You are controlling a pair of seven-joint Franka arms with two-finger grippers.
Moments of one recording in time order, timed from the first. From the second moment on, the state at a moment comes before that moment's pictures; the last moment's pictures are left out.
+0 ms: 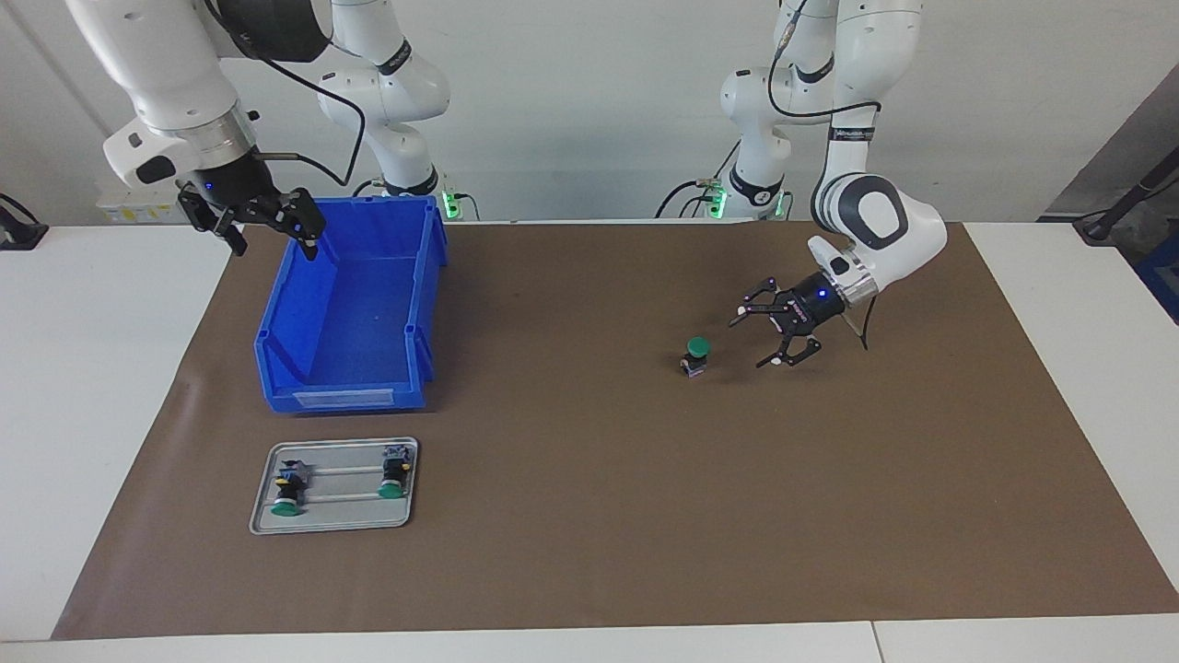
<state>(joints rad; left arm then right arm) -0.13 0.02 0.07 -2.39 -1.39 2.21 1.88 0.12 -0.05 -0.15 -1.66 -0.03 1.61 0.09</state>
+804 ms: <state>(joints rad) -0.13 0.00 0.07 -2.24 -0.87 2.22 1.27 0.09 -0.05 -0.12 -1.65 -0.03 1.61 0.09</state>
